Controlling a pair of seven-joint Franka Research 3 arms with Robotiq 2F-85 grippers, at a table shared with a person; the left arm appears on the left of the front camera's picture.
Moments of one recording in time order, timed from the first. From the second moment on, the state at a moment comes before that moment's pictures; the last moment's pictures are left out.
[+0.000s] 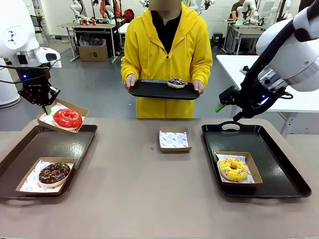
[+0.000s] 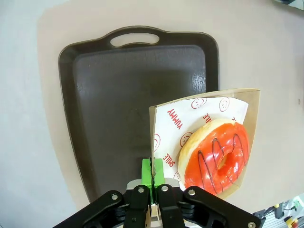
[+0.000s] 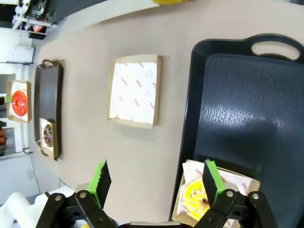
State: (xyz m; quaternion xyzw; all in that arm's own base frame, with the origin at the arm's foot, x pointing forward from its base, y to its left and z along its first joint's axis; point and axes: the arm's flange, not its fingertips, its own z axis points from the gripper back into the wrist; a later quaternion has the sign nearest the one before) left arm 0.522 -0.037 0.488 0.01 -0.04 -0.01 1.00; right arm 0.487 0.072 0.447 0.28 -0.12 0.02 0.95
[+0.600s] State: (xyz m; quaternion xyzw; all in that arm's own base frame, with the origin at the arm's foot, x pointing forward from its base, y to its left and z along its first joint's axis) left arm 0.522 -0.037 0.486 0.01 -0.04 -0.01 1.00; right arm 0.484 0.068 0.449 0.28 -0.11 0.03 0.95
